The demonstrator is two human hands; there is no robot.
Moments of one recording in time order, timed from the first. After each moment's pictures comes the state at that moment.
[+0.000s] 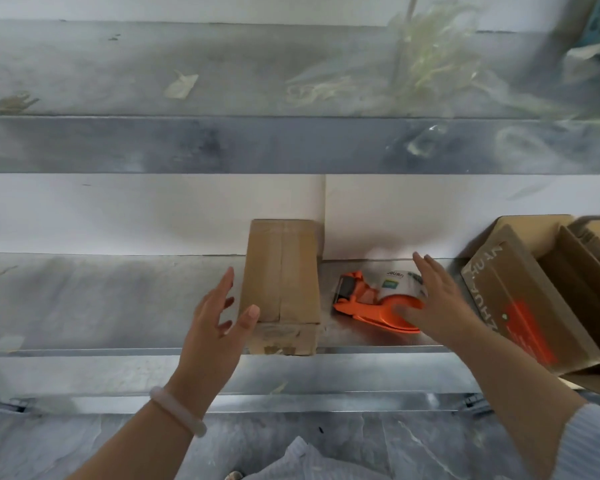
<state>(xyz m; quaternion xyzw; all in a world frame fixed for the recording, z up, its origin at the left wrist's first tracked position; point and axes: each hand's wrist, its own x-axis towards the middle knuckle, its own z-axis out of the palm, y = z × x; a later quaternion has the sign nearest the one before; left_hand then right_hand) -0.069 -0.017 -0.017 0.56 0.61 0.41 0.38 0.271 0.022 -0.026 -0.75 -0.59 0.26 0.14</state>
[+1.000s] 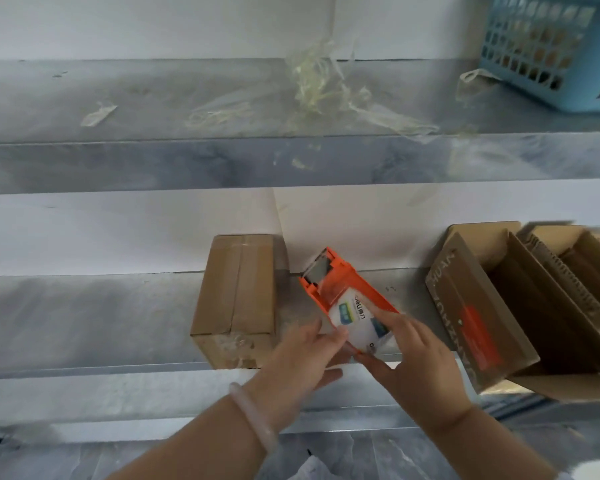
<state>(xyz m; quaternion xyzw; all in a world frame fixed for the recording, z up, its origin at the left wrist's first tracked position) 0.090 -0.043 0.035 0.44 0.50 0.27 0.70 0.273 -0.058 -0.028 -0.58 -0.73 -0.05 0.37</state>
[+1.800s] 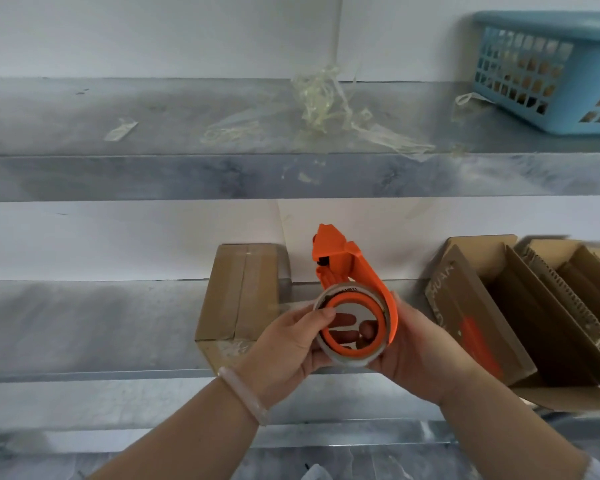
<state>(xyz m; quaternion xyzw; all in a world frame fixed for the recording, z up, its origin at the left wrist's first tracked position) 0.074 -0.020 0.035 0.38 0.35 0.36 0.78 0.269 -0.035 0.031 -0.34 -0.35 0.77 0.41</state>
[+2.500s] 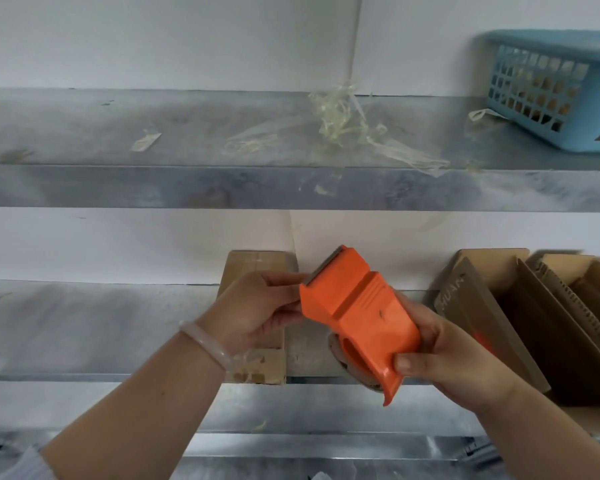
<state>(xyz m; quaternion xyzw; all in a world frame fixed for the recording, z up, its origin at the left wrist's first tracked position) 0.029 0.023 0.078 0.46 0.45 0.36 0.68 0.280 -0.042 0.067 -0.31 -0.57 0.67 0.36</state>
